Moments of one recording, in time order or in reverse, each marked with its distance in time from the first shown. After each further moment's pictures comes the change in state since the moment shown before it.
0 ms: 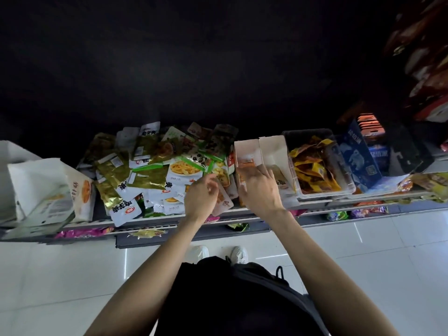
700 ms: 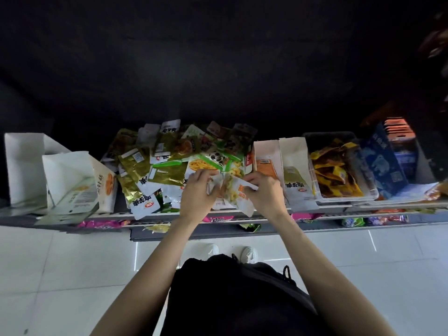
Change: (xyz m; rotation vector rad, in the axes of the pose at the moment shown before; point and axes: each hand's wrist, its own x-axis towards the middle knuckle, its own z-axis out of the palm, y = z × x) left_hand -0.015 -0.025 -0.053 0.044 0.095 0.151; right_hand 0.002 -0.036 0.001 0.513 -0.092 0.296
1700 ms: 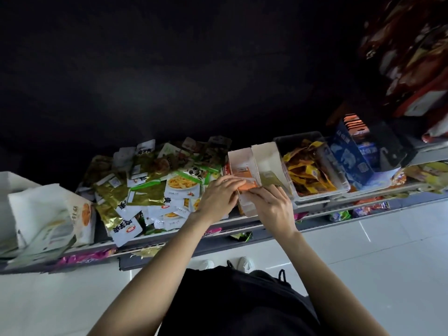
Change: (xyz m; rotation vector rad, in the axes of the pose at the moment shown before) left_hand 0.038 0.056 0.054 0.272 -0.389 0.429; right_hand -0.016 0.081 -0.016 -0.423 0.633 -0.672
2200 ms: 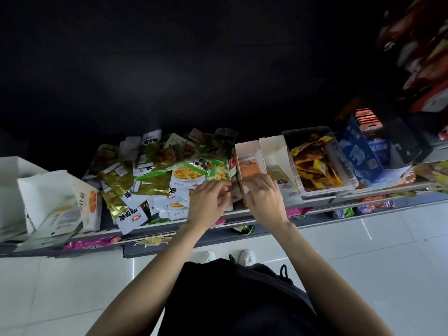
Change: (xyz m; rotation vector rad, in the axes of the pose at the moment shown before) left_hand -0.046 -0.013 0.005 -0.131 0.326 -0.153; right_hand 0.014 -0.025 0.014 0.134 -0.383 0.234
